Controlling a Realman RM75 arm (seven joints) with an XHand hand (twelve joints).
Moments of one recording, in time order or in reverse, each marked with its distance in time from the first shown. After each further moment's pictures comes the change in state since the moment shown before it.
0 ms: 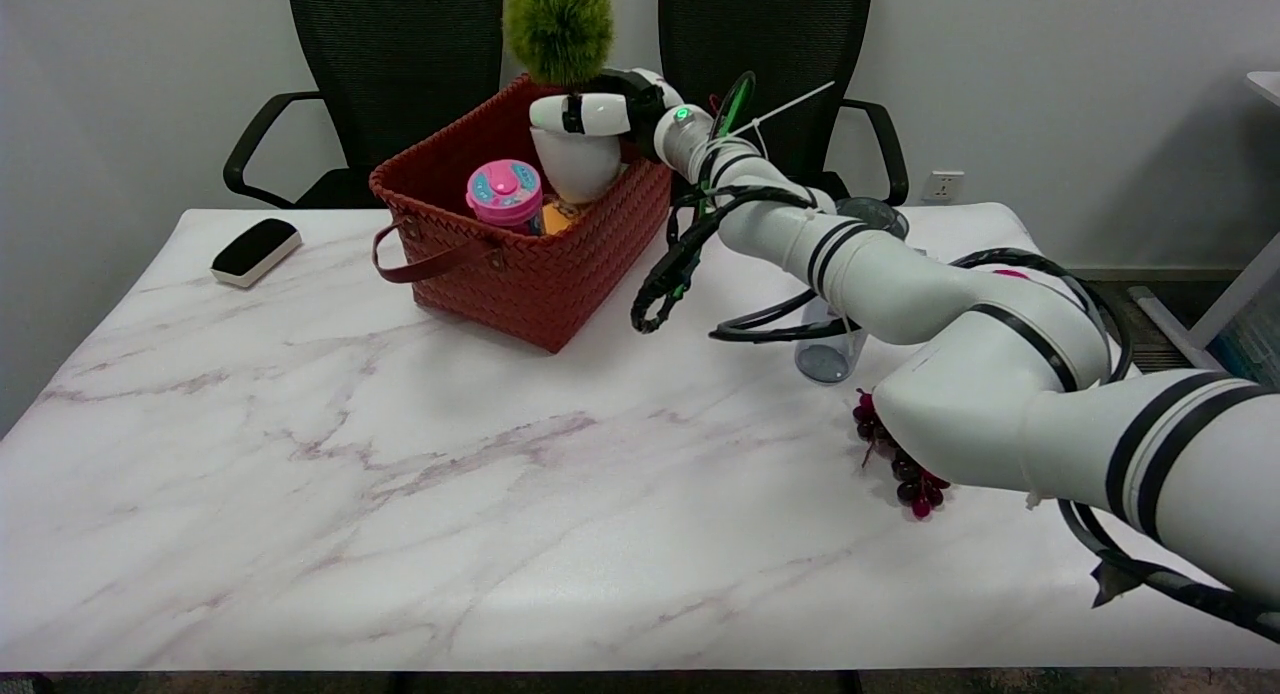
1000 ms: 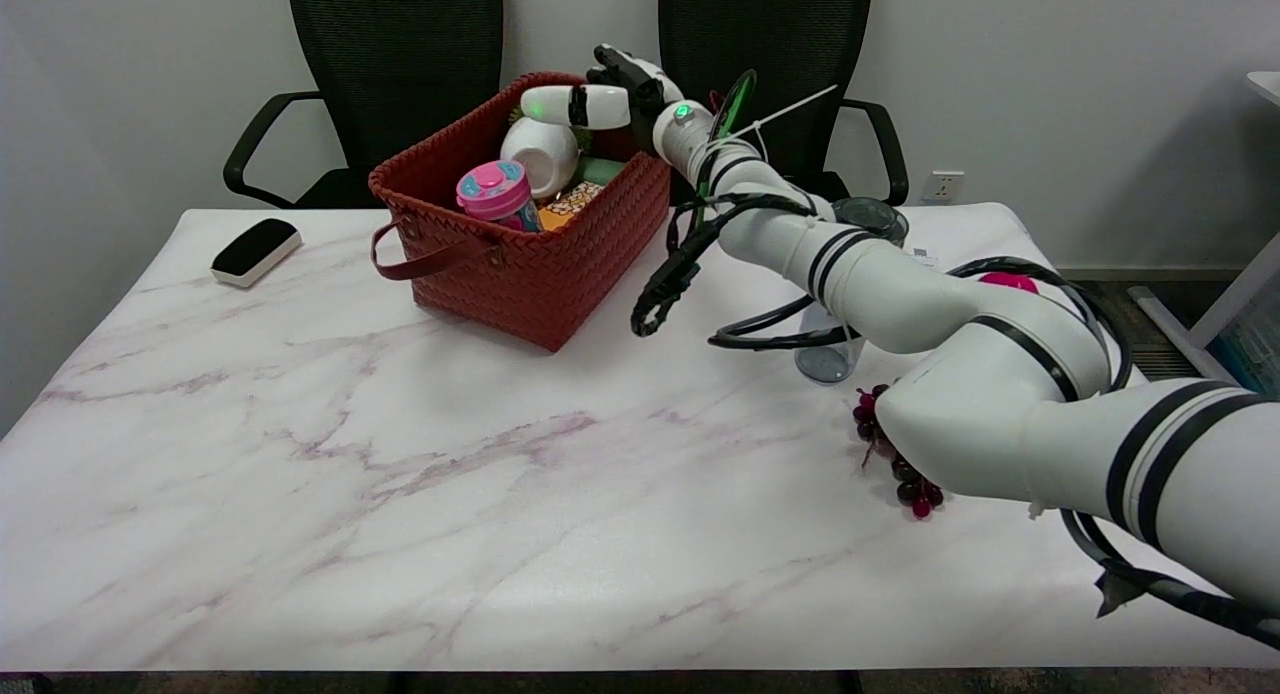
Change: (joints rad) arm -0.027 0.005 0.003 0.044 0.000 0.035 0.002
